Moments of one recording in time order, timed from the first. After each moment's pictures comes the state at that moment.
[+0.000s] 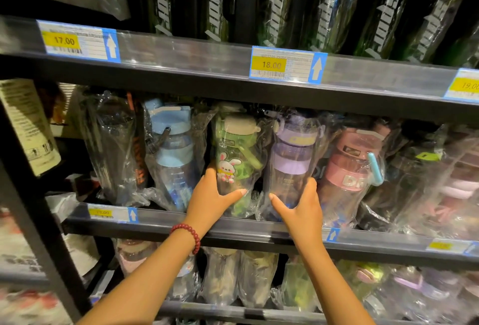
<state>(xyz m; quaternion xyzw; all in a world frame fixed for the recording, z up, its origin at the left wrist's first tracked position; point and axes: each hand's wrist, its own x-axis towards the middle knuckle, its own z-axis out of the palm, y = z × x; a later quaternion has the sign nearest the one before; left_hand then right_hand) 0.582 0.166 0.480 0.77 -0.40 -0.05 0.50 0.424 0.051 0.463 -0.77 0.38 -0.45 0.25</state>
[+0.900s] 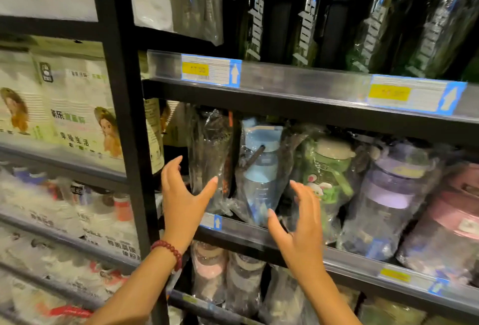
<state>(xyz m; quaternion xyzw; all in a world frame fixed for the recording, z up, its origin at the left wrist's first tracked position) 0.675 0.313 0.498 0.74 -0.22 0.18 0.61 0.524 0.177 0.488 -0.80 0.12 -0.51 0.27</state>
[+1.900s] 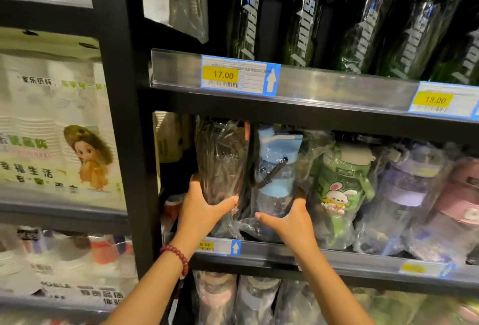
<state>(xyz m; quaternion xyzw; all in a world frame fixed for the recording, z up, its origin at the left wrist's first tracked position) 0.747 0.293 0.494 0.74 -0.32 -0.05 0.59 0.607 0.170 0.483 -0.76 0.43 -0.31 0.36</state>
